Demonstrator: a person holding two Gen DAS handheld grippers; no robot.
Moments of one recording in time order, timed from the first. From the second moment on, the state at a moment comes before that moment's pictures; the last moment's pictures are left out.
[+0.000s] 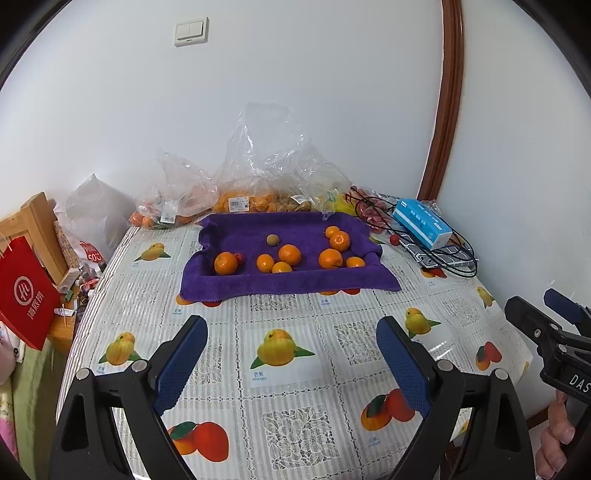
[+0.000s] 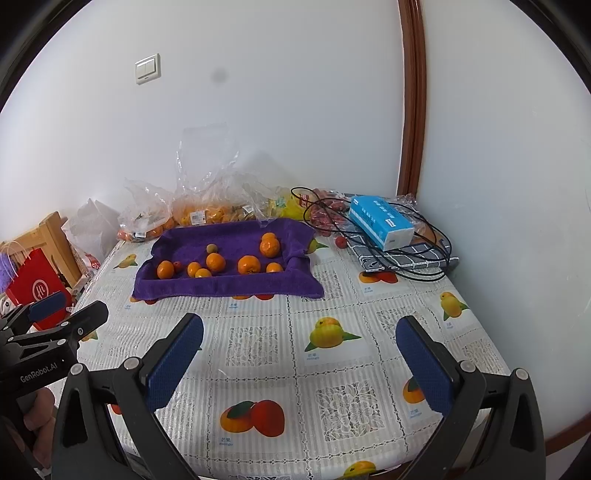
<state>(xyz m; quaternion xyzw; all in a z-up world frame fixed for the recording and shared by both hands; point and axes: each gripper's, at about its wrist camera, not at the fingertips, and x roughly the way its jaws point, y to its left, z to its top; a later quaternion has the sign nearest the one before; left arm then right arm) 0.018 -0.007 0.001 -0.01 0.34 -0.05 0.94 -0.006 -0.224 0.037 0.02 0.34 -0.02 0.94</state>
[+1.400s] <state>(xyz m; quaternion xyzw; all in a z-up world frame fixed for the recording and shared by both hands) 0.019 -0.005 -0.004 -0.01 0.34 -0.05 0.94 -0.005 -0.218 0.032 0.02 0.34 -0.02 0.94</state>
